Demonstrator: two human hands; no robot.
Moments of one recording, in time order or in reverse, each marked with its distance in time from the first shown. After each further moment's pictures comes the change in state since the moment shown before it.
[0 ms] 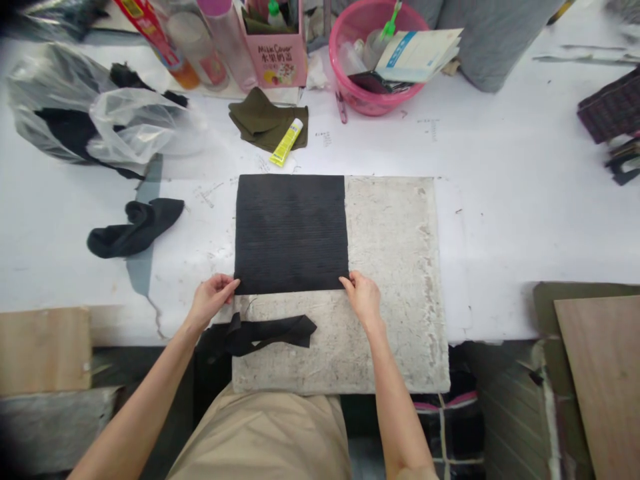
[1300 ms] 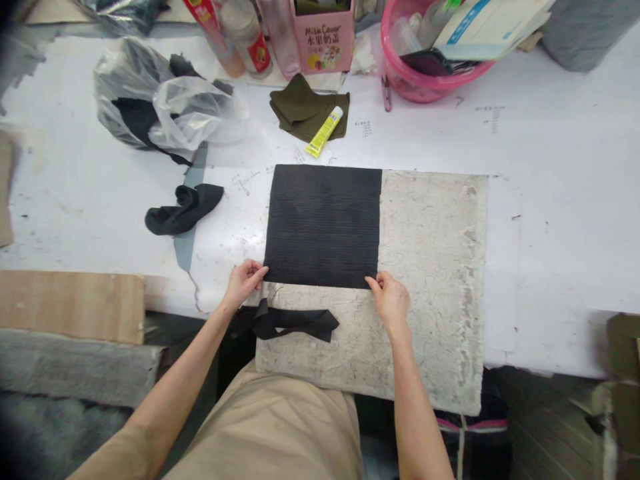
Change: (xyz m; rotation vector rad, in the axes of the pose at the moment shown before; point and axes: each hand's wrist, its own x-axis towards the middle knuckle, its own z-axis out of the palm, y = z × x) left_hand 0.003 -0.014 0.002 -0.040 0.020 0.076; right_hand 0.002 -0.001 0.004 -0.022 0.018 0.067
